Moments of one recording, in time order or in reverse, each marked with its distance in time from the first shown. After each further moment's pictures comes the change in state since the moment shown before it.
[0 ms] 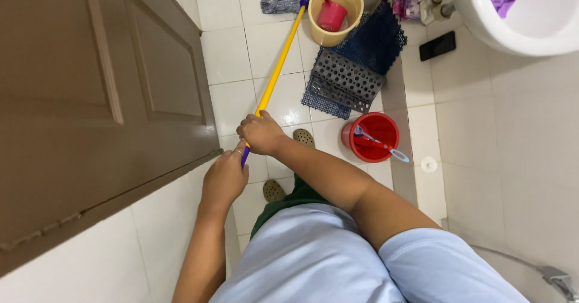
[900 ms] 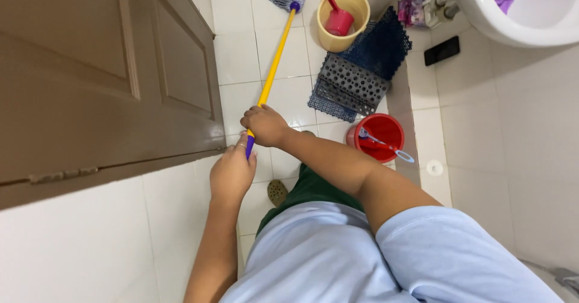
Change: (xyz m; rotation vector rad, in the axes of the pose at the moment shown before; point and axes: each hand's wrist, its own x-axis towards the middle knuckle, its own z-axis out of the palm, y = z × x) left_hand -0.060 -0.004 0.021 -0.020 0.175 -0.066; right_hand -0.023 -0.030 0.009 0.063 0.104 -0.091
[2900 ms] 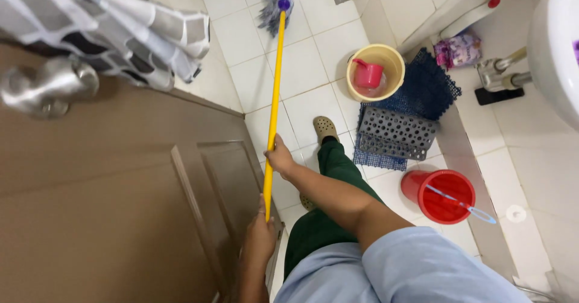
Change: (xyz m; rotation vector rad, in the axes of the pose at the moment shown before) left_hand 0.361 -0.084 -0.075 -0.320 -0.248 -0.122; right_hand 0.374 0.212 0.031 1.401 0.423 0.972
